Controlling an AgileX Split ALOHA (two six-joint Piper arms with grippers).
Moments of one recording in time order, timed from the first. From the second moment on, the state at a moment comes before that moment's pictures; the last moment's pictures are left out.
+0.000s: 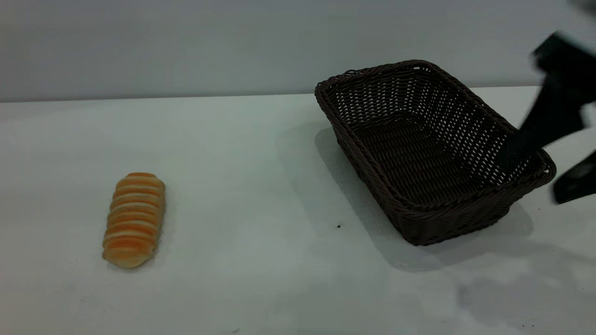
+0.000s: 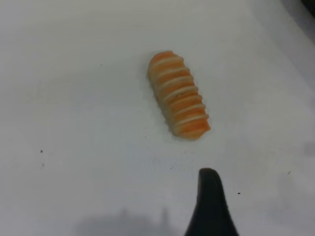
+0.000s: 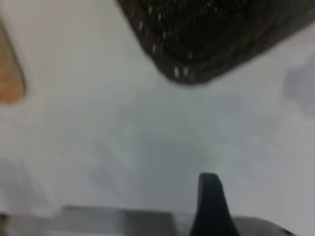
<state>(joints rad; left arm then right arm) 0.05 0.77 -0.71 -0.26 0.77 0.26 0.11 1.57 -0.73 0.82 0.64 -0.18</state>
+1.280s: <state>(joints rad) 0.05 0.77 -0.71 -0.27 0.74 0.27 0.11 2.10 -0.83 1.69 0.36 -0.34</state>
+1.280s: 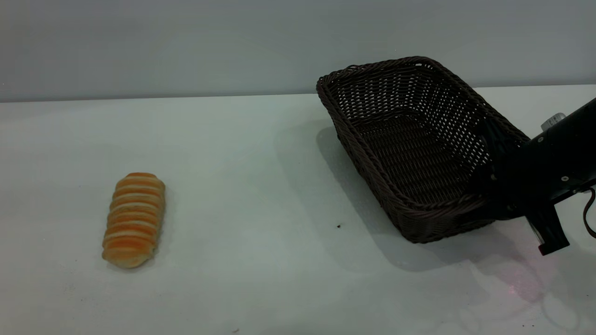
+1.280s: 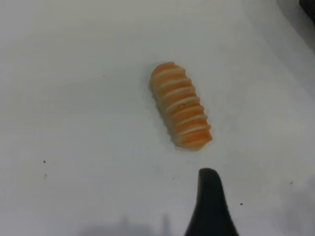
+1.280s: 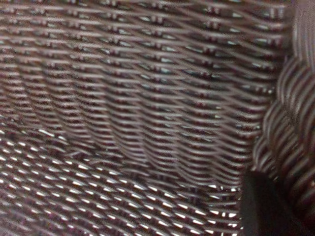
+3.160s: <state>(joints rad) 0.05 1.38 -0.71 -0.37 0.44 0.30 0.24 2.30 -1.72 0.39 1.06 -0.27</state>
